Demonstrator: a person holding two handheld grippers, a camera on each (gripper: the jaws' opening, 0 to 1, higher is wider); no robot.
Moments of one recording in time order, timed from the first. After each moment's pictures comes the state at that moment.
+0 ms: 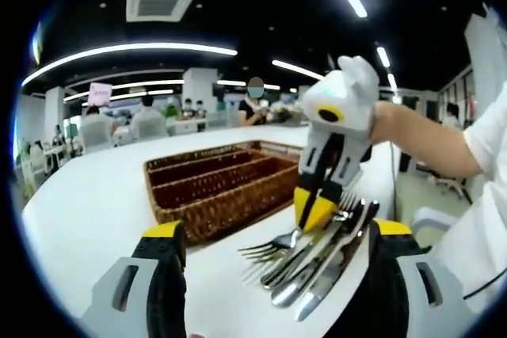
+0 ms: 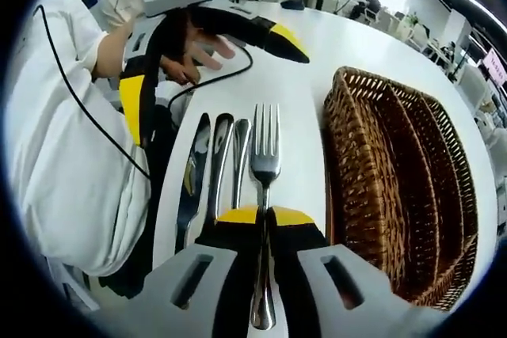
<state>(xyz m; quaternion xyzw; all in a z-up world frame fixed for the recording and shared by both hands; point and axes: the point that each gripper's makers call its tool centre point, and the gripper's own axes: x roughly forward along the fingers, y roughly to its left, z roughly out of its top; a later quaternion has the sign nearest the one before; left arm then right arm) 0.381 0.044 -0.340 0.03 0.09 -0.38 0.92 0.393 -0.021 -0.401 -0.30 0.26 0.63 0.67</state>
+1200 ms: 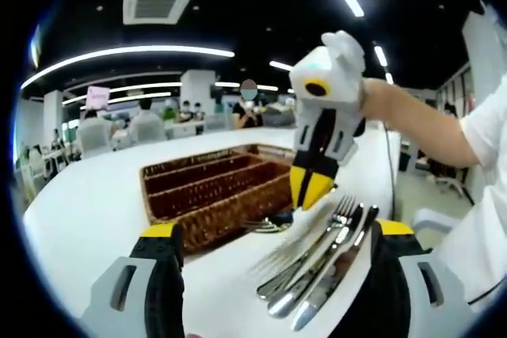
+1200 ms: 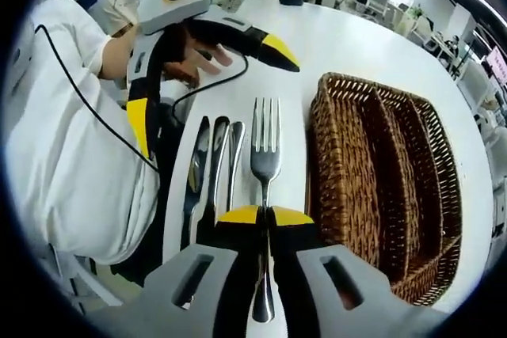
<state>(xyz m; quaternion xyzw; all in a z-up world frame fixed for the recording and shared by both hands) 0.375 0.045 -0.348 0.03 0.10 -0.38 0.92 0.386 -0.017 -0.417 -0.33 0.30 0.62 0.64</state>
